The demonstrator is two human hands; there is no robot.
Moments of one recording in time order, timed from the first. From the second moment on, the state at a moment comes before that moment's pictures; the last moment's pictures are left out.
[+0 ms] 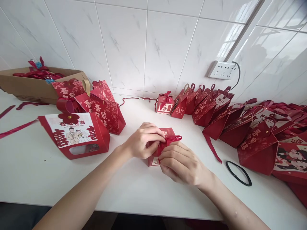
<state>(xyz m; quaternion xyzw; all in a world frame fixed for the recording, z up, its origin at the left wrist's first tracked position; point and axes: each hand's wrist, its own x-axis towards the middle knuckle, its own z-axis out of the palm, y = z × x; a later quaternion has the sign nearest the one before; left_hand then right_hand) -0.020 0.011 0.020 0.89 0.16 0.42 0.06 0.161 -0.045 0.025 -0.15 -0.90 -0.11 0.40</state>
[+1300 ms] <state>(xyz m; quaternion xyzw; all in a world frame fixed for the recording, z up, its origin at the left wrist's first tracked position) -0.020 0.010 0.020 0.88 0.22 0.40 0.14 0.197 -0.042 0.058 -0.50 -0.73 0.43 0.18</state>
